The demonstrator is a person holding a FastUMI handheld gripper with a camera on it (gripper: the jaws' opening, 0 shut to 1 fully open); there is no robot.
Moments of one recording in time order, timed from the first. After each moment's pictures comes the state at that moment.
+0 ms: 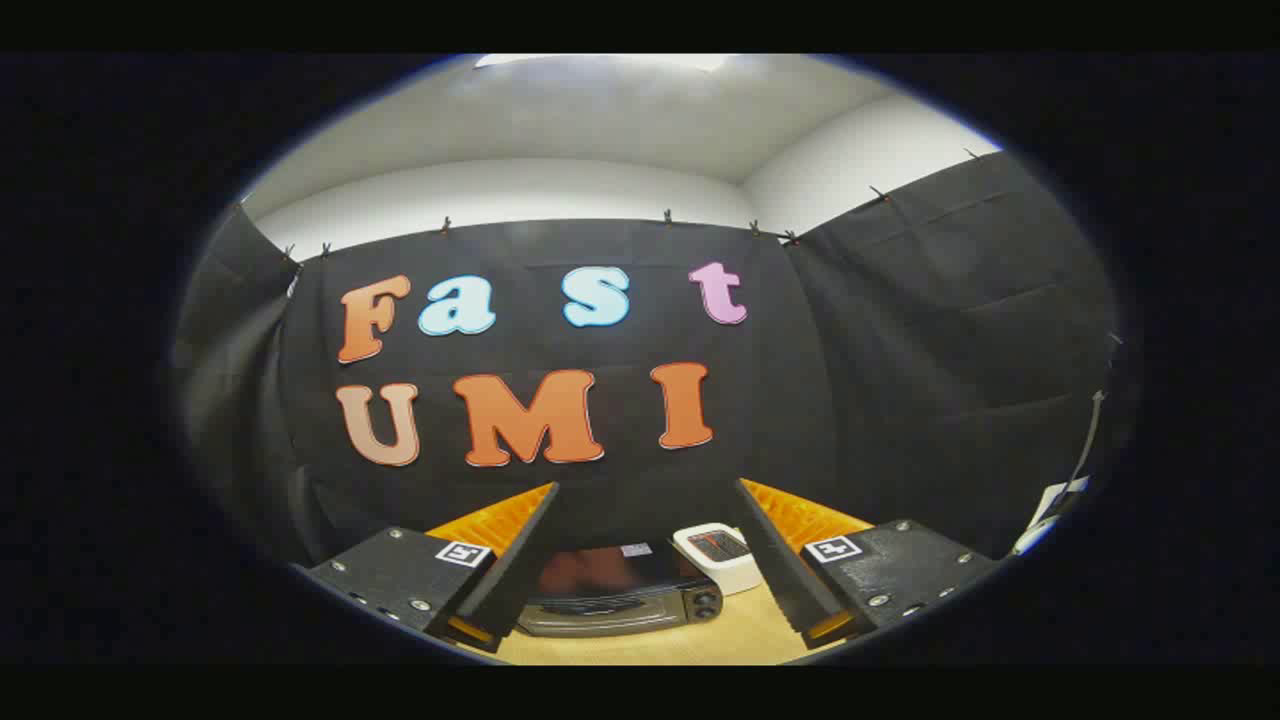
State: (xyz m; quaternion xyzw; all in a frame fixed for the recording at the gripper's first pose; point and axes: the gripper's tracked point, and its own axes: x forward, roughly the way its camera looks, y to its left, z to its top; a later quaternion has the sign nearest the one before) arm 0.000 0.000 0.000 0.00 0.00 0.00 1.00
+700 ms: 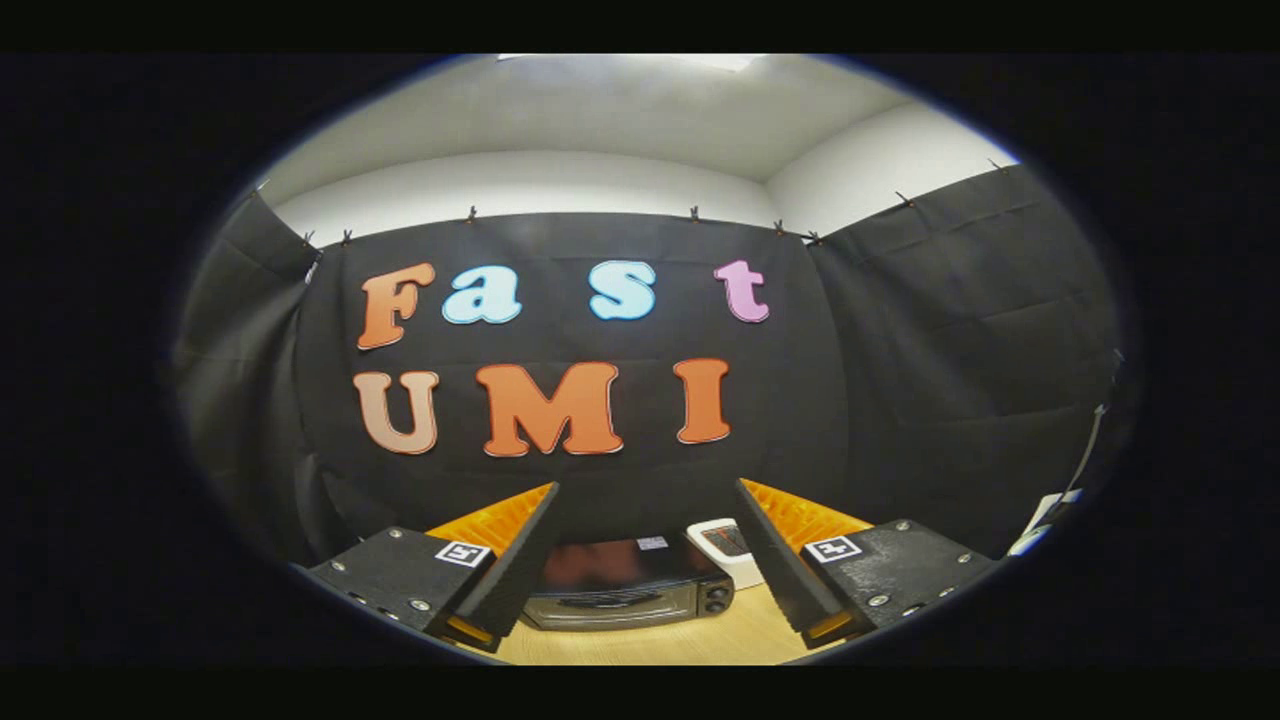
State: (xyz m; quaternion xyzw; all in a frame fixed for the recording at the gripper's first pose) arm -0.009 0.034 -0.003 -0.02 0.02 0.02 1.00
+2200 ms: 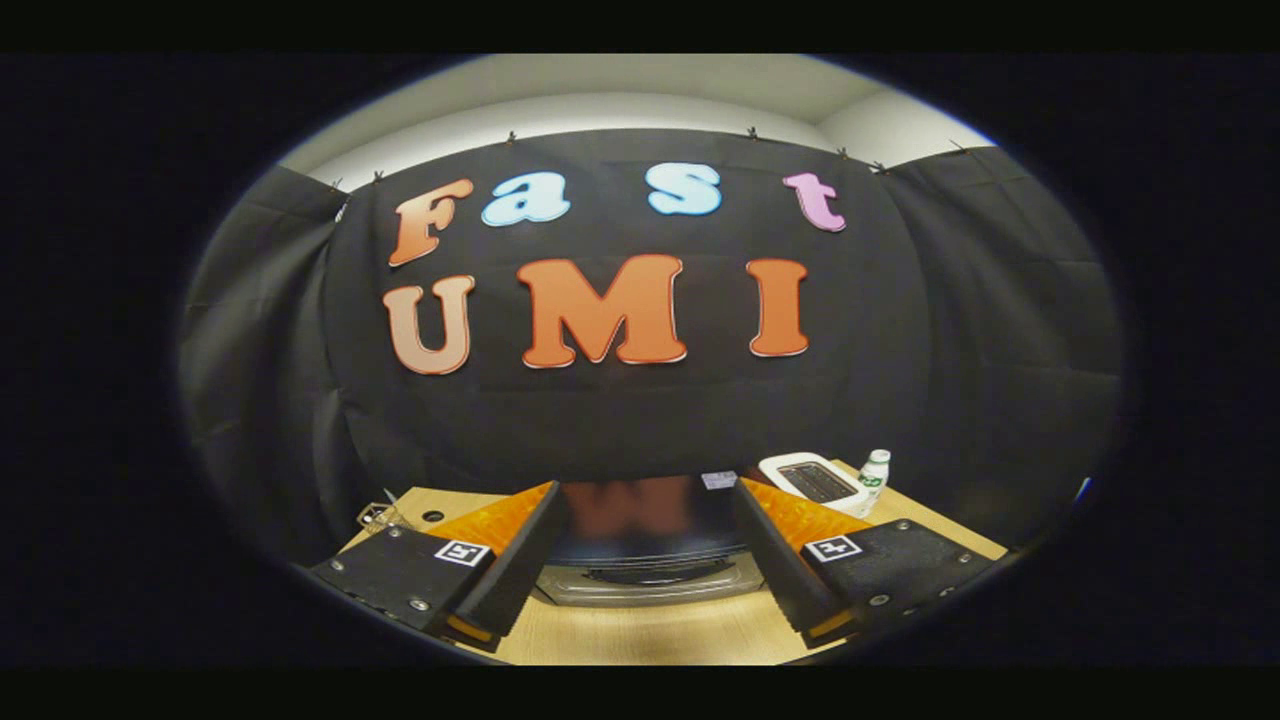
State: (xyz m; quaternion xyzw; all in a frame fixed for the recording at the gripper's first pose) arm 0.075 0.098 -0.193 -0.03 0.15 0.11 0.98
